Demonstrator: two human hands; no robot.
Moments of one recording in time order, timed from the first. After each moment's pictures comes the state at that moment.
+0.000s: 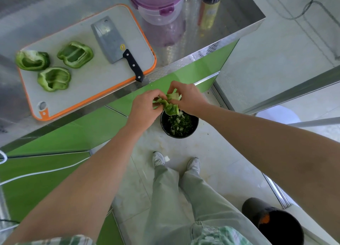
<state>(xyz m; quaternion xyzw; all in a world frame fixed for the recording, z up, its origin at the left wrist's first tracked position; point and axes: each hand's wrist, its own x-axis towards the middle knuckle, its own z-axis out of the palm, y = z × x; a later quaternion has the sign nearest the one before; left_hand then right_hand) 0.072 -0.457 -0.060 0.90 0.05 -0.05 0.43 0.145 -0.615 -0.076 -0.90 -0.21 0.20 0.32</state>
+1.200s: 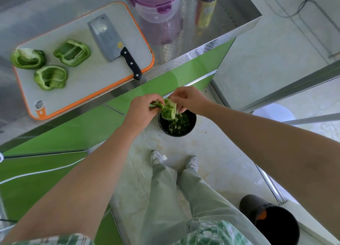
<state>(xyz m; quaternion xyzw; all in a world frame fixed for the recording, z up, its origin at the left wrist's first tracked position) 0.065 -0.448 -0.067 0.90 0.03 -0.08 0.43 0.141 -0.632 -0.082 -0.79 -0.09 0.37 0.48</state>
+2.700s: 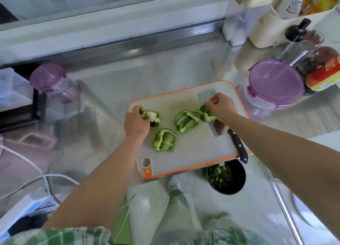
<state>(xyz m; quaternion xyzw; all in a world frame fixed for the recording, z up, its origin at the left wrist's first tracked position) 0.147 -0.104 -0.029 0.86 0.41 -0.07 0.30 0.290 -0.334 -0.020 -0.94 -0.02 0.19 0.30</state>
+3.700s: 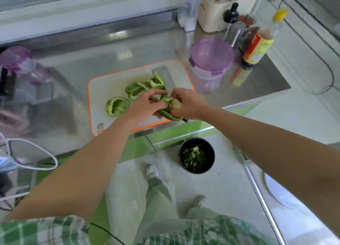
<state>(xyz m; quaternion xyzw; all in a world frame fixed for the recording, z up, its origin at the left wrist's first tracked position) 0.115 -0.317 0.036 0.76 0.20 -0.08 0.62 0.189 -0.475 0.033 -0.87 -0.34 0.16 0.31</state>
